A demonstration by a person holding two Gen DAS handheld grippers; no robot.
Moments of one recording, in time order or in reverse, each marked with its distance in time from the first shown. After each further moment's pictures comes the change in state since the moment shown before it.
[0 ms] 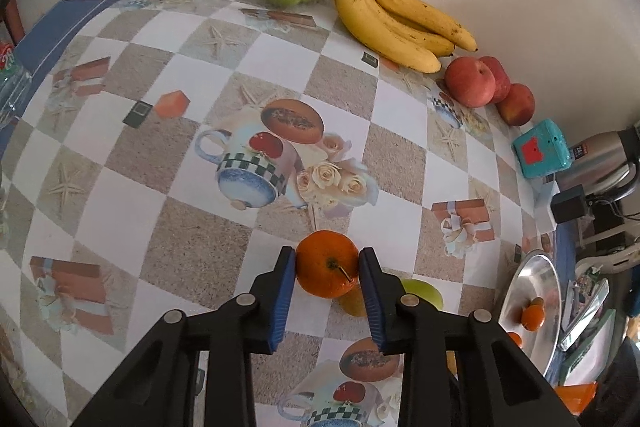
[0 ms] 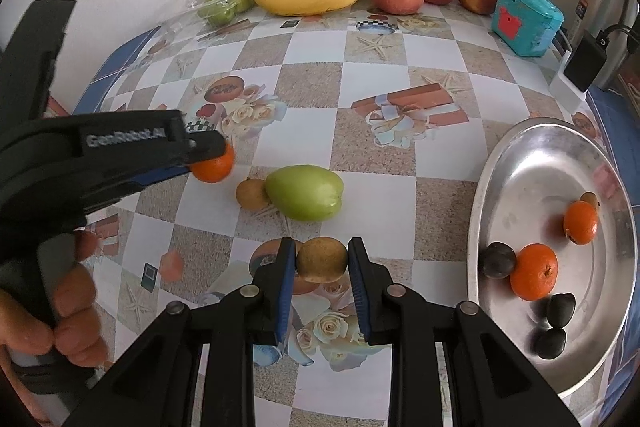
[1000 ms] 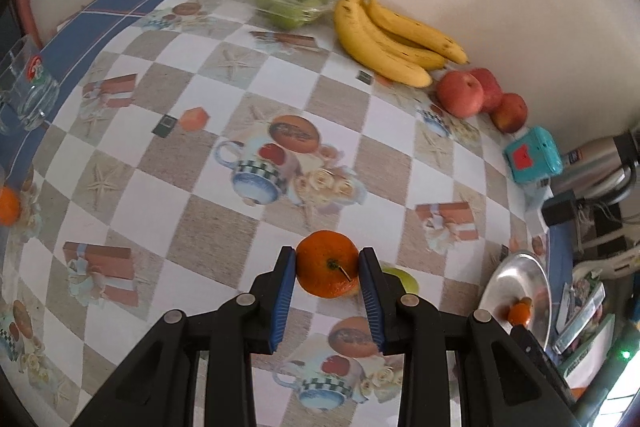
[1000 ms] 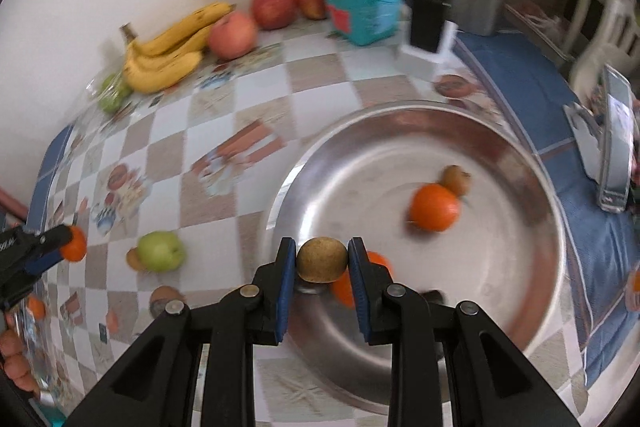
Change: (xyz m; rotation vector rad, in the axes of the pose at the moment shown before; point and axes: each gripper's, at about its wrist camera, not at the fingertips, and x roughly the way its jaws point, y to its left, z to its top) left arm -0.039 -0.022 -0.006 0.001 -0.023 0.049; right arm -0.044 -0.130 -0.002 0.324 -0.083 -0.157
